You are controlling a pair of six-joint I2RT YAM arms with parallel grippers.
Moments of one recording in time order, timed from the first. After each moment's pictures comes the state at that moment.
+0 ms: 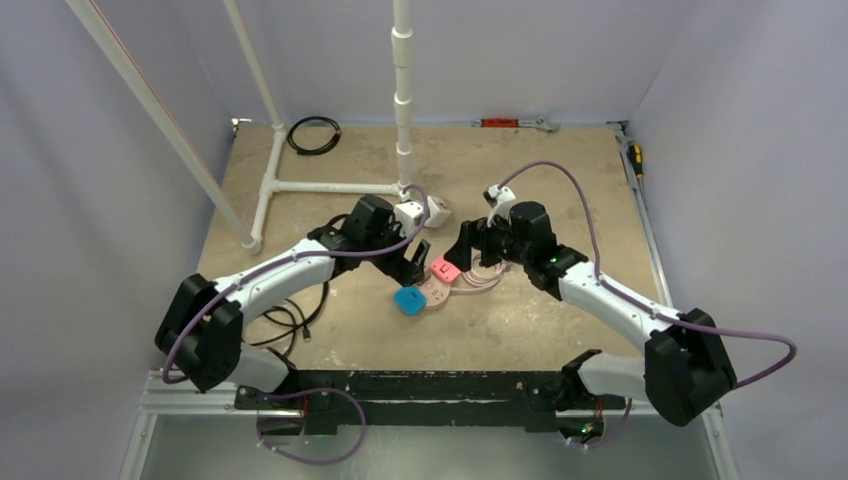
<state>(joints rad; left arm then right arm) -0.65 1.40 0.93 -0.32 0.26 -0.07 0.52 1.22 0.72 0.02 -0.29 0.35</state>
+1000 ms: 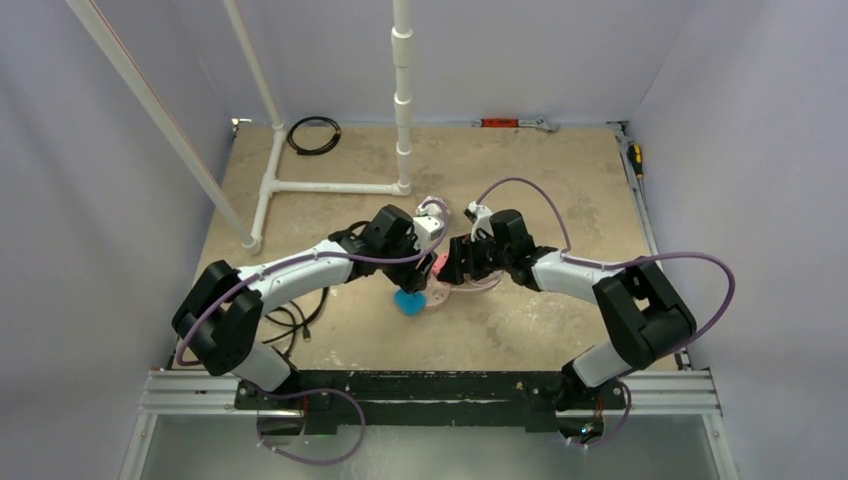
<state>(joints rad) -0.75 1.51 0.94 -0.34 0.20 -0.04 0.52 1.53 0.67 0.16 -0.46 0.36</state>
